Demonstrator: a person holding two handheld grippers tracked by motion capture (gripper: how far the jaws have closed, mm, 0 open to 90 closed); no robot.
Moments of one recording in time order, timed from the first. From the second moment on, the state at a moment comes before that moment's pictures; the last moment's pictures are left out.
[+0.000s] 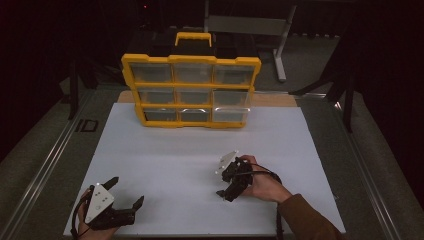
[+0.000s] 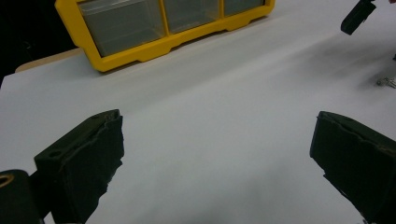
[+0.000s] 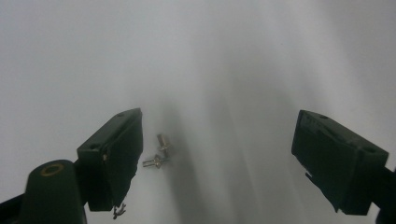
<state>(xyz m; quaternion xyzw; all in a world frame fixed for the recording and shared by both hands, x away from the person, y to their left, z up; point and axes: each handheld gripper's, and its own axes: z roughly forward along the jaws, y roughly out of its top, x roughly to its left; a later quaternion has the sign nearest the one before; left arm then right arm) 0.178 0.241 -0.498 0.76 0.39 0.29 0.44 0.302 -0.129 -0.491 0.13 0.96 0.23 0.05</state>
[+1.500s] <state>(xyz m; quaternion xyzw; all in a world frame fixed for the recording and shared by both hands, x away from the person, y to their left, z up) 0.178 0.241 -0.498 0.76 0.39 0.29 0.44 0.302 -0.119 -0.510 0.14 0.98 0.13 0.00</state>
